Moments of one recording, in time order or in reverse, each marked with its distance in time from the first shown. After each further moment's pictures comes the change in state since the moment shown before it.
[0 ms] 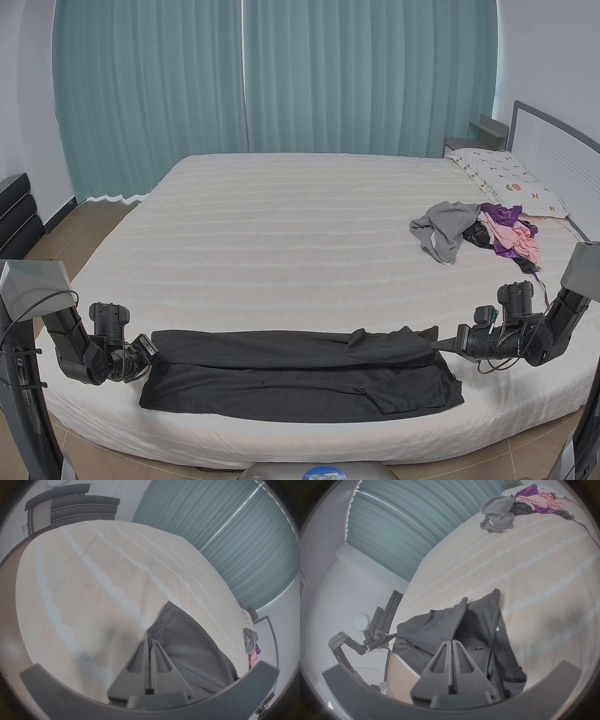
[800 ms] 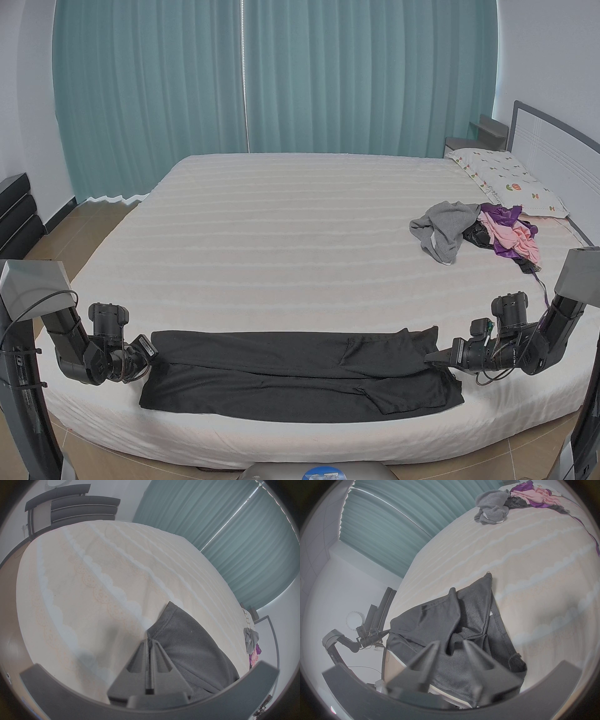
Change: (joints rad) left arm 0.005 0.002 0.001 0.001 0.001 0.007; right arm 0.029 0.025 0.048 -0.006 -0.060 -0.005
